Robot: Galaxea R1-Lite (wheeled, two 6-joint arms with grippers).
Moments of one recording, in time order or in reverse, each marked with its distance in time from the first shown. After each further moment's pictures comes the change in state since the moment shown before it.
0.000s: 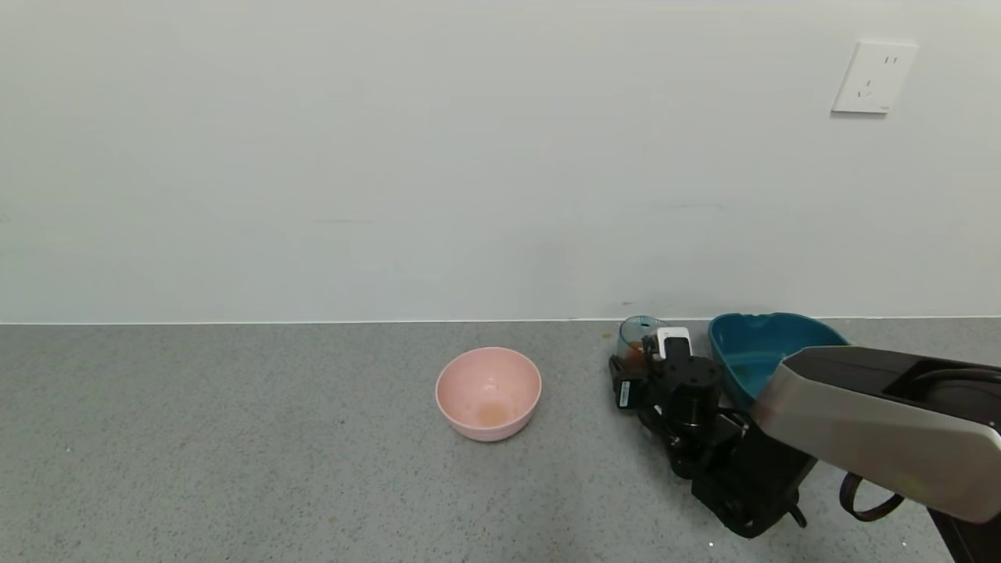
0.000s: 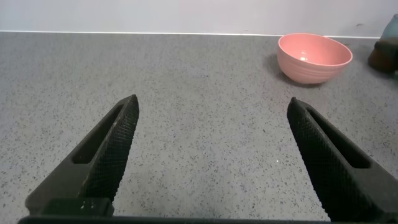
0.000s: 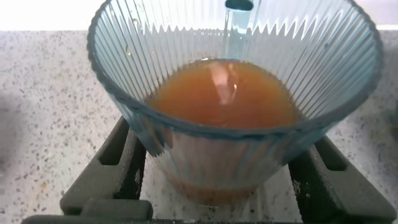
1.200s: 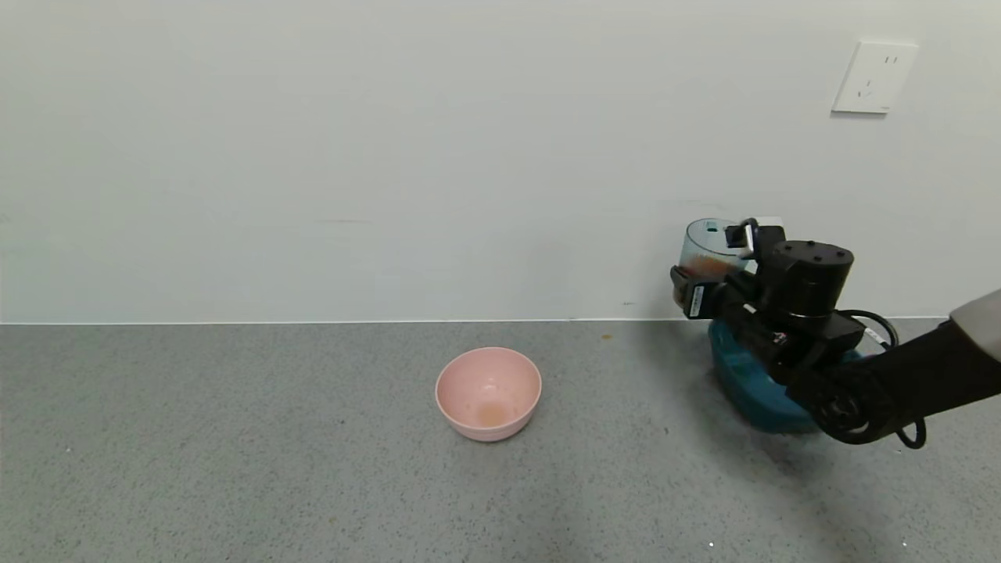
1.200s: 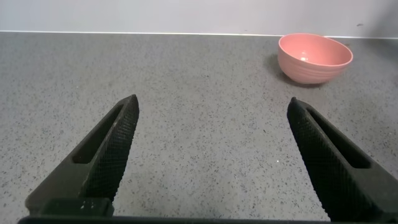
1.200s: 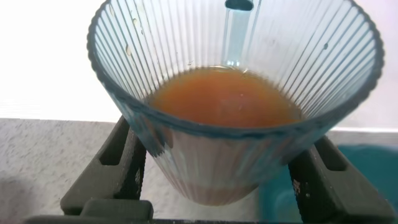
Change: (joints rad) left arm 0.000 0.000 0.000 0.000 0.000 0.000; right arm -0.182 -0.374 -0.062 0.315 0.148 -0.099
